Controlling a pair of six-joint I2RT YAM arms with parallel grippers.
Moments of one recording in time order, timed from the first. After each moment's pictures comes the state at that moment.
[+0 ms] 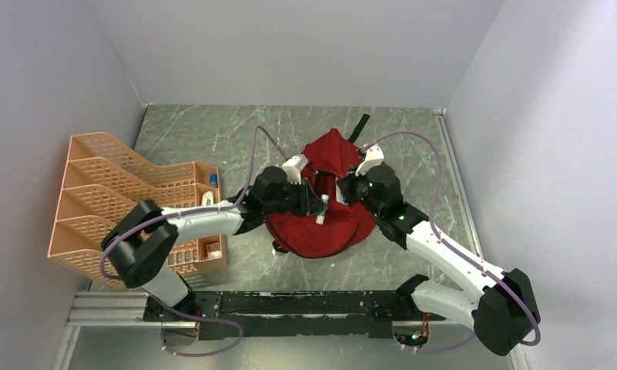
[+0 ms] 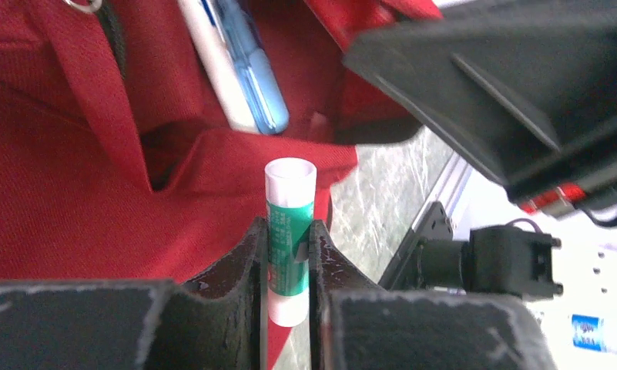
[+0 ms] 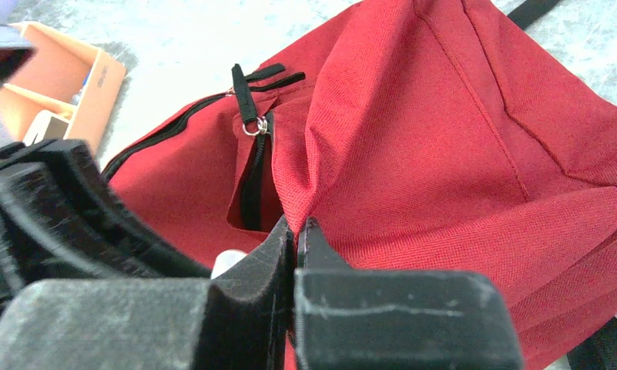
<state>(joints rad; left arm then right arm) -0.84 1.53 0.79 0.38 0.25 -0.72 0.58 1.05 0.65 0.05 0.09 0.30</state>
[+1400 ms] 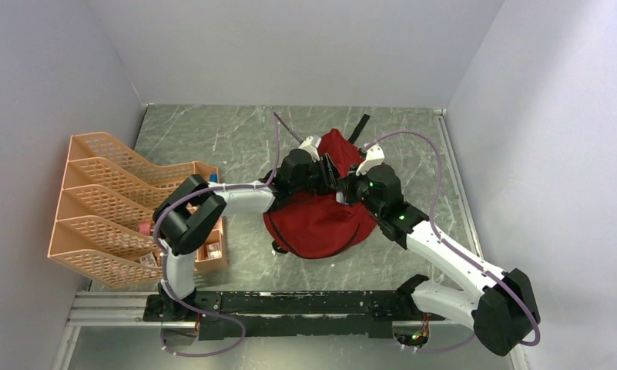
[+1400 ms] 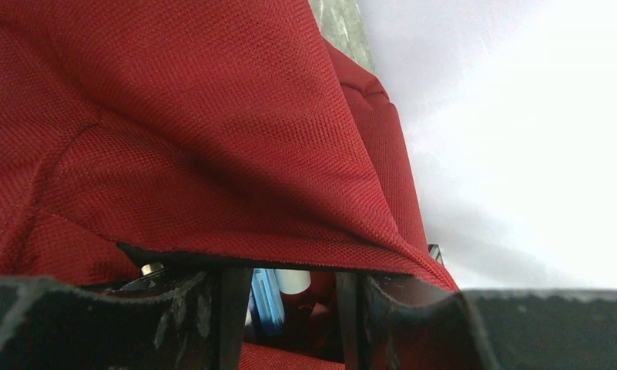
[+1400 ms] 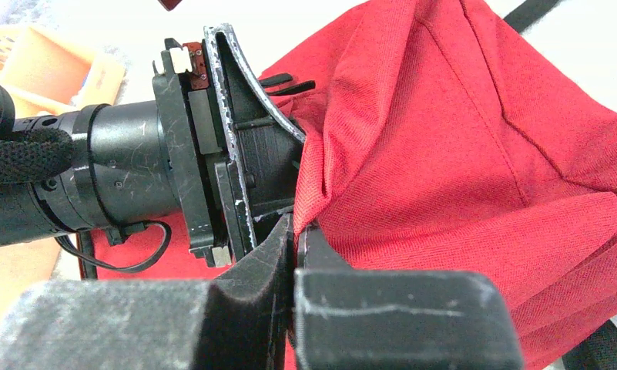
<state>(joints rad) -0.82 1.93 1.14 0.49 0.14 -0.92 0.58 1.05 0.65 0.05 0.09 0.29</state>
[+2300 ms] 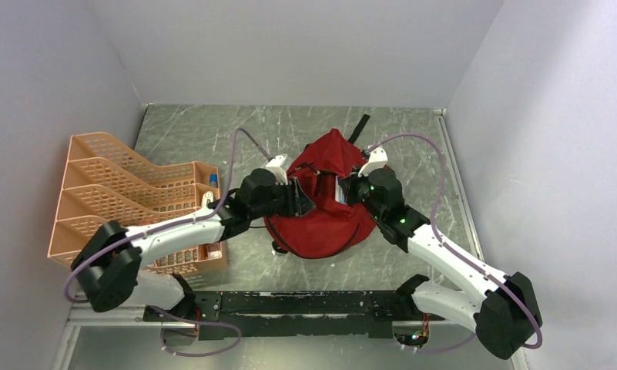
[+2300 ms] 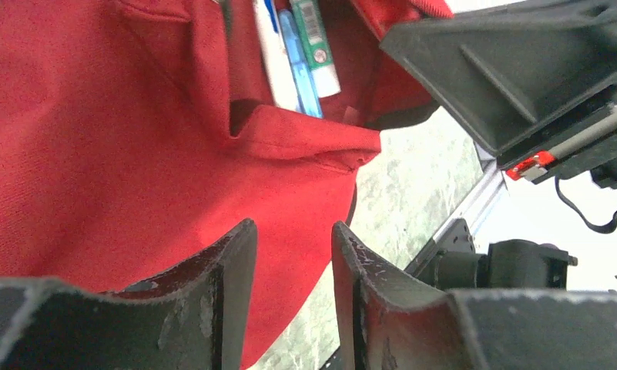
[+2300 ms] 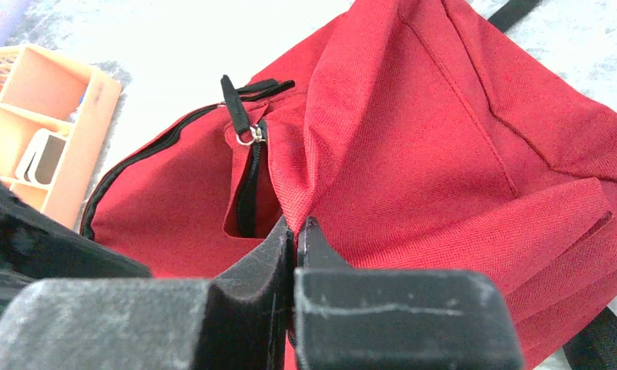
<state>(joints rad) -0.86 1.39 0.77 0.20 0.10 -0.73 0.59 1.02 0.62 0.06 0.14 0.32</state>
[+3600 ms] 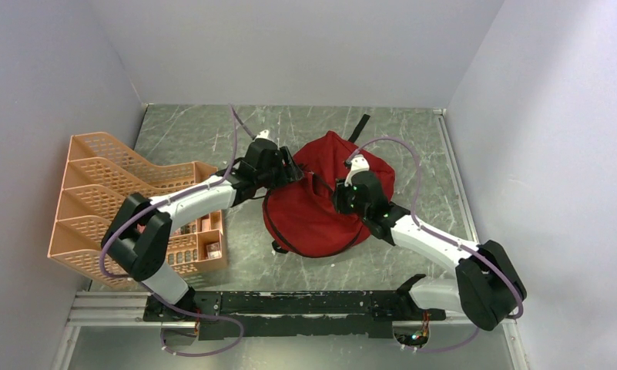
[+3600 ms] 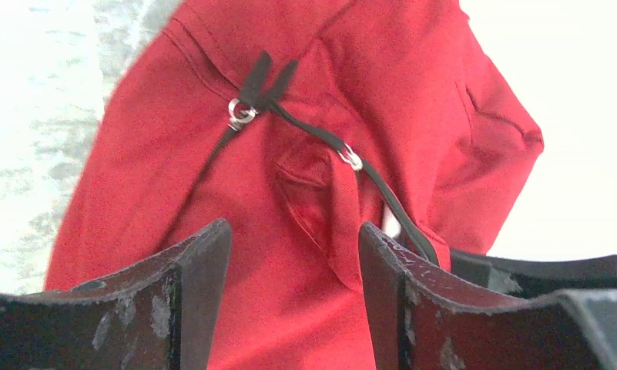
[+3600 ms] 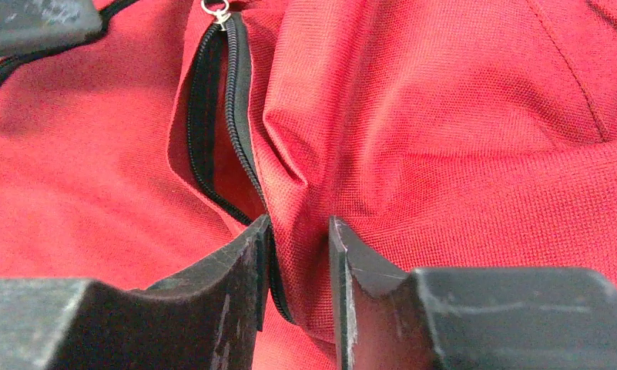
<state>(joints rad) -0.69 1.59 1.02 -0.03 -0.07 -0.83 0.60 1.23 0.59 0.09 0.10 0.28</state>
